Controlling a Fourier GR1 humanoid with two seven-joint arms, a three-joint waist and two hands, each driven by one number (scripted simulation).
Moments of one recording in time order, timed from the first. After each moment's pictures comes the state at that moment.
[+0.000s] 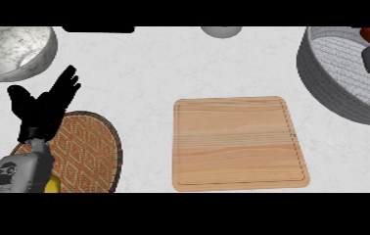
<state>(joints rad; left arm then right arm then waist) -0.21 0.24 0.16 -1.42 0.04 -0.07 0.24 -1.04 -0.55 -0.29 -0.46 0.96 -0.81 0.65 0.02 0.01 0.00</state>
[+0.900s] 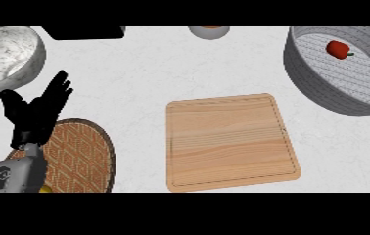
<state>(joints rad) -0.18 0.25 0.20 -1.40 0.04 -0.06 0.23 -0.80 -0.59 -0.52 -0.90 0.63 -0.90 0.53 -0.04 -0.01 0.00</state>
